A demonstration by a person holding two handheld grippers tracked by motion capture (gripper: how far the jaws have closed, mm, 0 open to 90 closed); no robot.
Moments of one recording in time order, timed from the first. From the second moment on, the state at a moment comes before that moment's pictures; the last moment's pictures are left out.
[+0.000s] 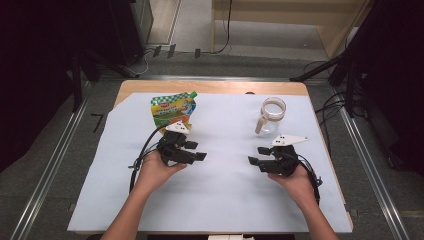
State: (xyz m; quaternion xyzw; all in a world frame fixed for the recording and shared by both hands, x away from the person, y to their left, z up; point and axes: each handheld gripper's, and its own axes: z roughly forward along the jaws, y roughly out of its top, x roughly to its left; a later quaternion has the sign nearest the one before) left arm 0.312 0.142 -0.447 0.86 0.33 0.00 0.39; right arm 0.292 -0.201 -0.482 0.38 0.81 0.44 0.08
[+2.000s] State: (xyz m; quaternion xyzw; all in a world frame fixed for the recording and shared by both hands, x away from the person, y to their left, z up) left arm 0.302 0.144 -0.436 0.86 0.31 -0.01 0.40; right arm 0.296 -0.217 -0.473 0.38 0.80 0.45 0.09
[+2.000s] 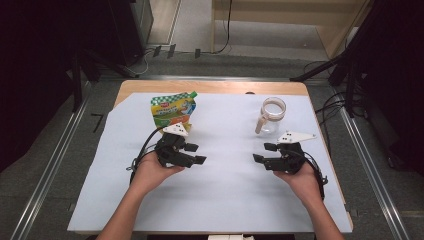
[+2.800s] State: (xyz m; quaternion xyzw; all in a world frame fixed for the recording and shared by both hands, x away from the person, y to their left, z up) left arm 0.288 0.146 -0.434 0.86 0.31 0.00 0.40; right arm 0.358 -0.250 -0.479 0.47 0.76 0.43 0.15
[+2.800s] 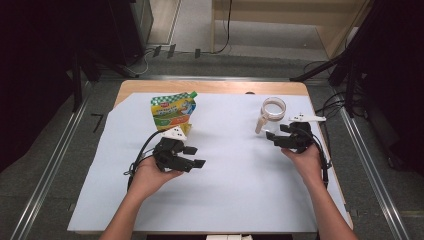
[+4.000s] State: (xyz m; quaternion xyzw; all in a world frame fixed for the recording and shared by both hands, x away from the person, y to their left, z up) left arm 0.283 0.148 -0.448 0.87 0.32 -0.01 0.38; right arm 0.416 -0.239 -0.519 0.48 0.72 0.45 0.22
